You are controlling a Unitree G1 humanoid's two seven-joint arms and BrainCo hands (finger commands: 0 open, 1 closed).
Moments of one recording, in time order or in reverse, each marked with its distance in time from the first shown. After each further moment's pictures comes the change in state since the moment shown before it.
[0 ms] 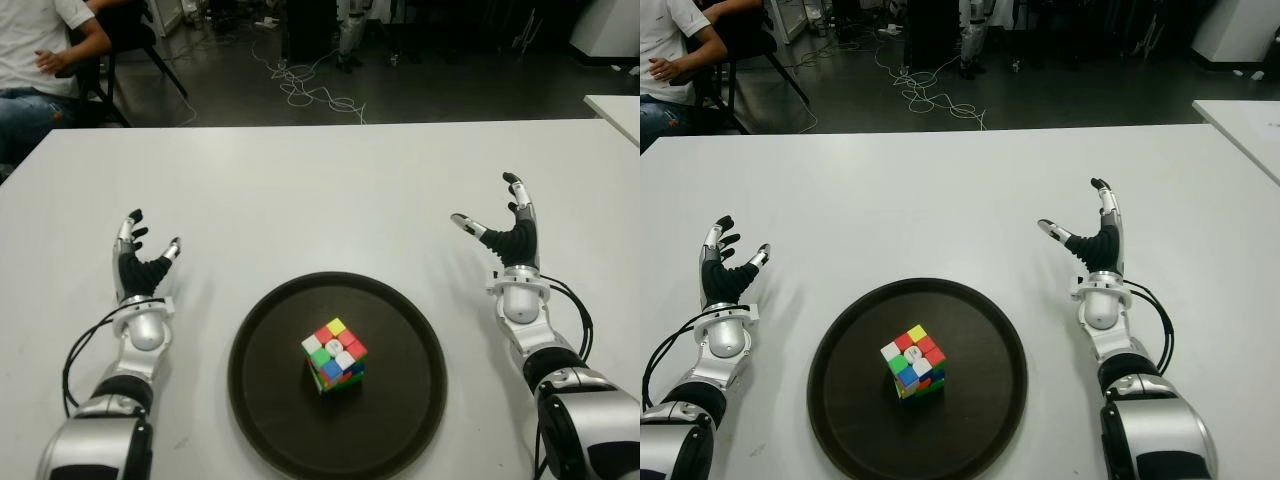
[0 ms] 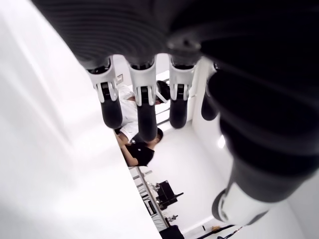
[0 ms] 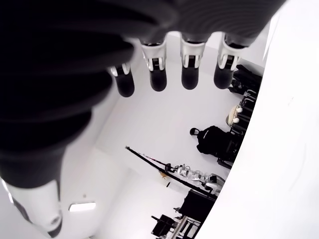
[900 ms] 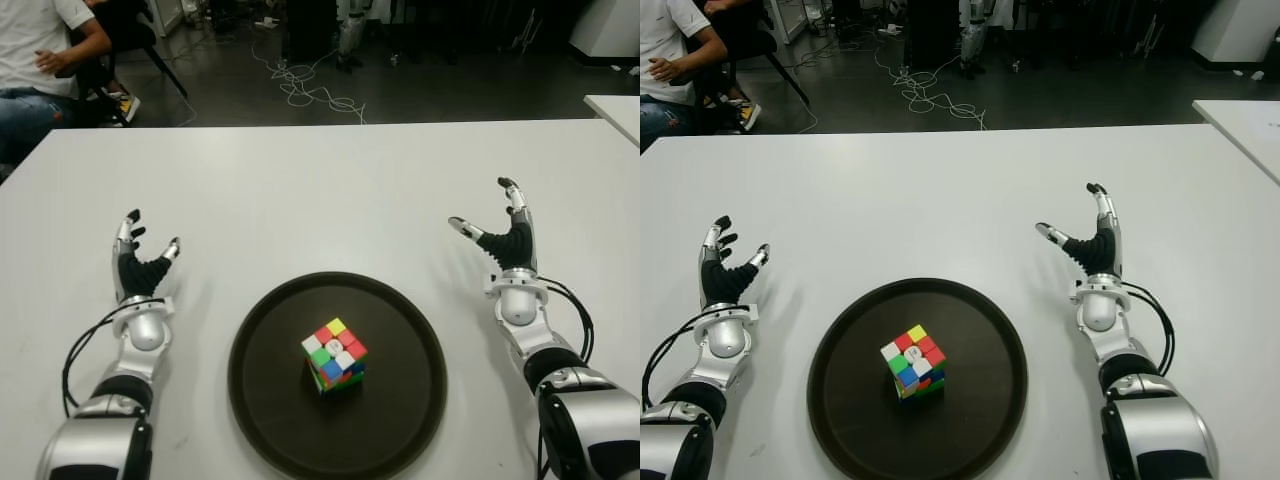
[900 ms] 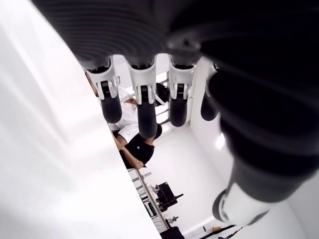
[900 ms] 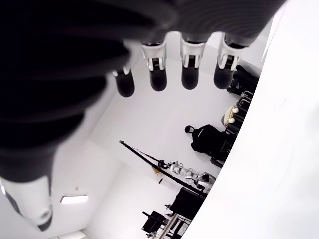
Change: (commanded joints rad) left arm -0.008 -0.003 0.009 0.006 -0.019 0.009 -0.019; right arm -0.019 -0.003 -0.002 0.024 -0.012 0.014 -0.013
